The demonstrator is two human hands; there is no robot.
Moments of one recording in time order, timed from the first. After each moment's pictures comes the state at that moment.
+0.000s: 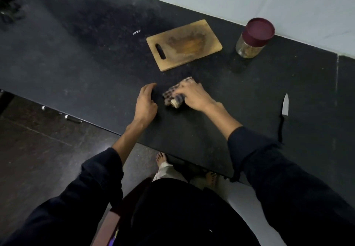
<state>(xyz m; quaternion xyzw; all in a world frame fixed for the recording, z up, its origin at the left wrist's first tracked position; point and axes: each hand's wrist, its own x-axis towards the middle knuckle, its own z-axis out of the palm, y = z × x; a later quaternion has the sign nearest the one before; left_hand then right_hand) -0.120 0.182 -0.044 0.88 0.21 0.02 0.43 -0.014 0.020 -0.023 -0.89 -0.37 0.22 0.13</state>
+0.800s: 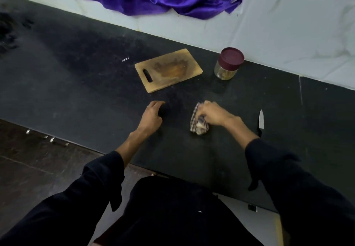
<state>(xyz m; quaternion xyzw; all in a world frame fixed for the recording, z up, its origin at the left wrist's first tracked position) -0.089 0.146 -0.031 0.92 0.10 -0.05 0.36 0.009 -0.081 -0.002 -0.89 -0.38 0.23 0.01</state>
